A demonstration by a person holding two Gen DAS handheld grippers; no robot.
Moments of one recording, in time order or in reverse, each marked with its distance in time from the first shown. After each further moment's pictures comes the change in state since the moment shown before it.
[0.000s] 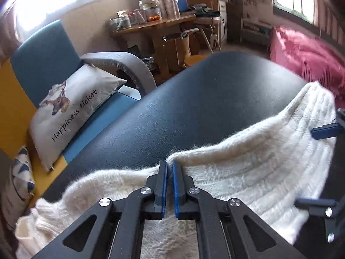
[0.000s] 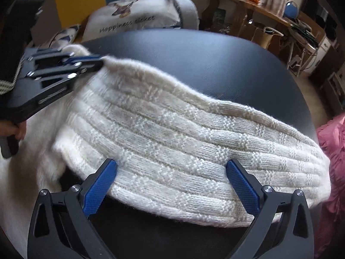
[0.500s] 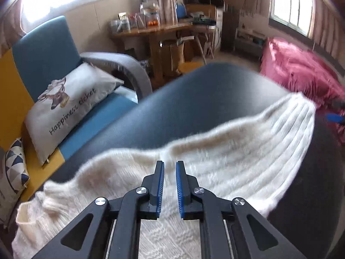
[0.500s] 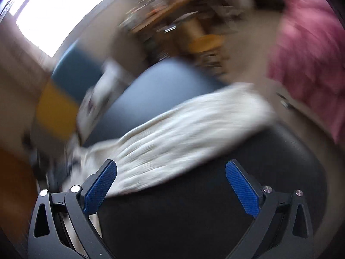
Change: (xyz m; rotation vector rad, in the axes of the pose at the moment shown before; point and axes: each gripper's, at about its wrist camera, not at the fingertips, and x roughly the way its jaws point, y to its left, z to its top) left arm -0.040 0.009 -0.027 -0.002 -0.024 -0.067; right arm -0.101 -0.217 -0.131 0.834 -0.293 0.231
